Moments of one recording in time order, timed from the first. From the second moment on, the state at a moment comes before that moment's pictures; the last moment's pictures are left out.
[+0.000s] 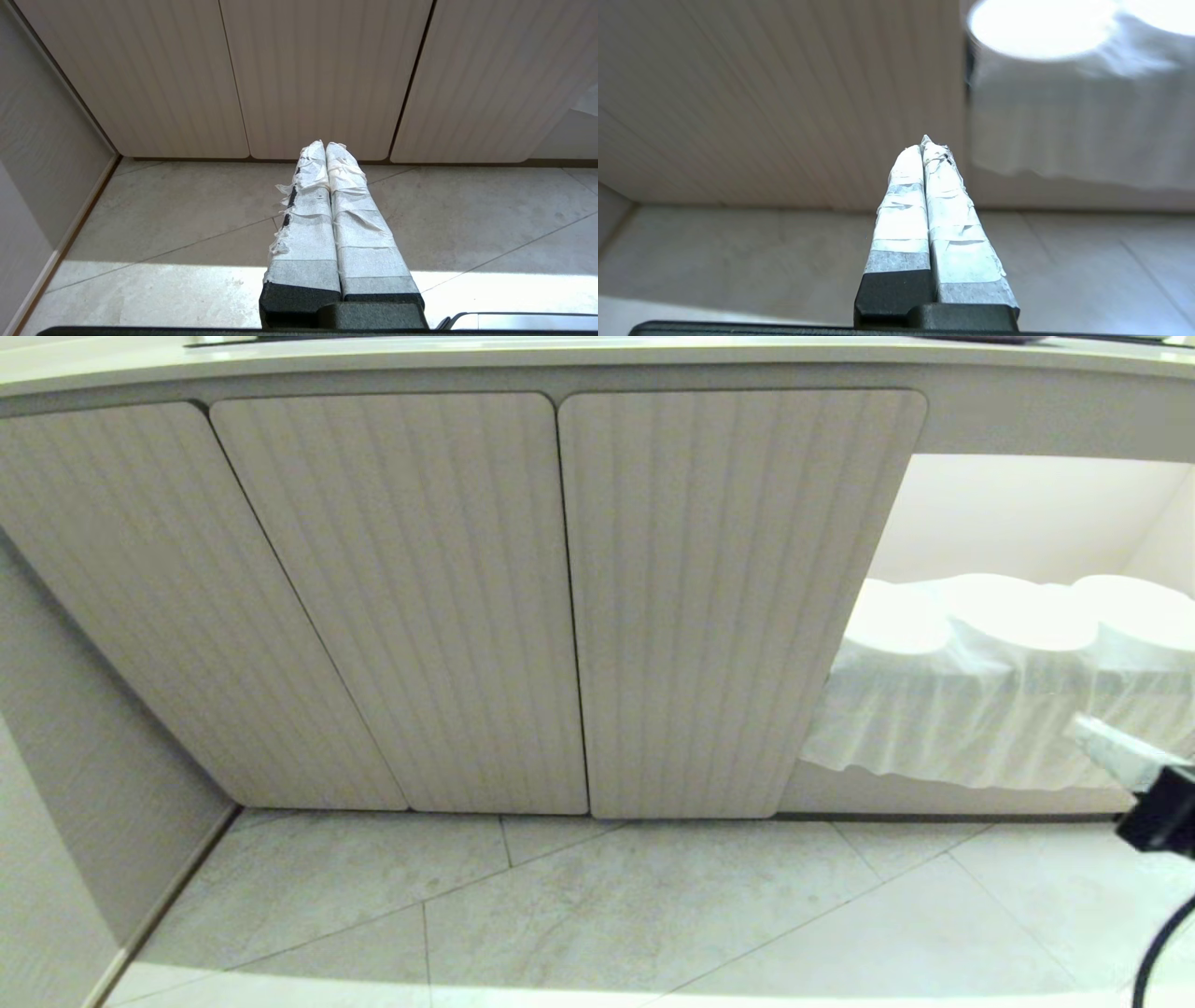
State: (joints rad) left arm 0.00 0.00 0.00 0.00 0.00 0.00; right arm 0.09 1.08 -0.25 -0.83 0.03 0.18
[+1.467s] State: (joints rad) left arm 0.00 0.00 0.00 0.00 0.00 0.00; right arm 0.00 0.03 0.00 0.00 0.01 -0.07
